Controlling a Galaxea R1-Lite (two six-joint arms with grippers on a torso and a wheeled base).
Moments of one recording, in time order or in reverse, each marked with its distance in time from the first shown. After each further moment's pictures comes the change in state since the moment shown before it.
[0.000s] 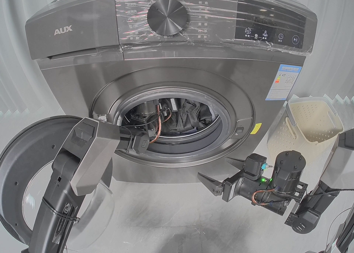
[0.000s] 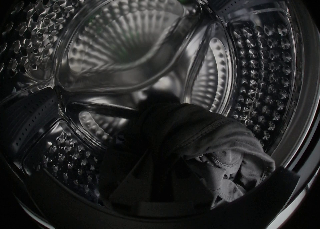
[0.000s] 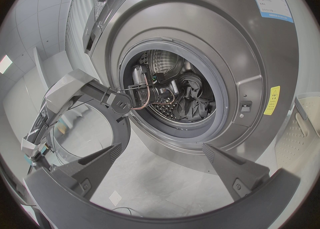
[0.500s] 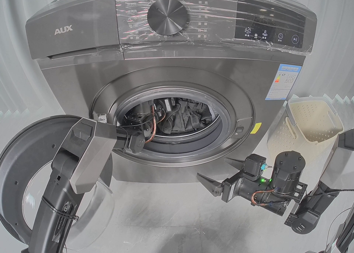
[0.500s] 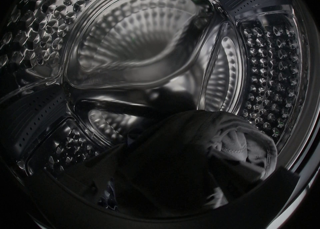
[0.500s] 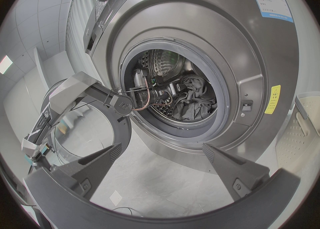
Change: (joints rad) left arm 0.031 0.015 -0.006 0.006 0.007 -0.003; right arm 0.005 0.001 -0.001 0.000 0.000 0.003
